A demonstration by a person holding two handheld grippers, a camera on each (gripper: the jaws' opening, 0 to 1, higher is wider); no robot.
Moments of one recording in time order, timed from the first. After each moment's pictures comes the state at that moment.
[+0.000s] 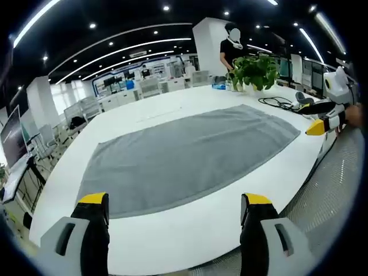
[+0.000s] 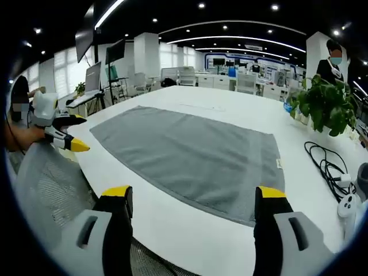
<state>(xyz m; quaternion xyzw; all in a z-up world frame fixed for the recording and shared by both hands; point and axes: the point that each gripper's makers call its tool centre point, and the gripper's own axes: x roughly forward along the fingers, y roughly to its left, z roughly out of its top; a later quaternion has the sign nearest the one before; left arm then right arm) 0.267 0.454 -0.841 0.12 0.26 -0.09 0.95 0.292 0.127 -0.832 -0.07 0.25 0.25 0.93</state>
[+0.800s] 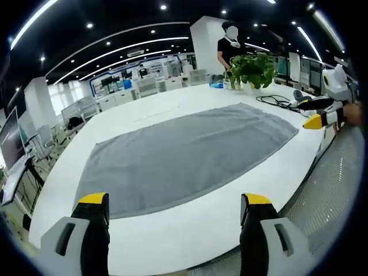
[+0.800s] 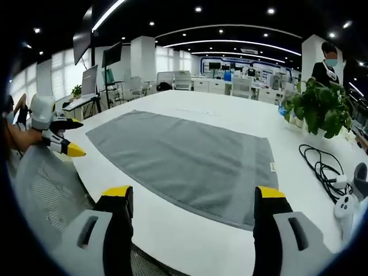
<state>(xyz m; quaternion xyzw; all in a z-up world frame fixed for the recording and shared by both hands) 0.268 0.446 -0.840 0.12 0.26 -0.10 0.95 0.294 0.122 -0.817 -0.07 0.23 0.24 0.94</state>
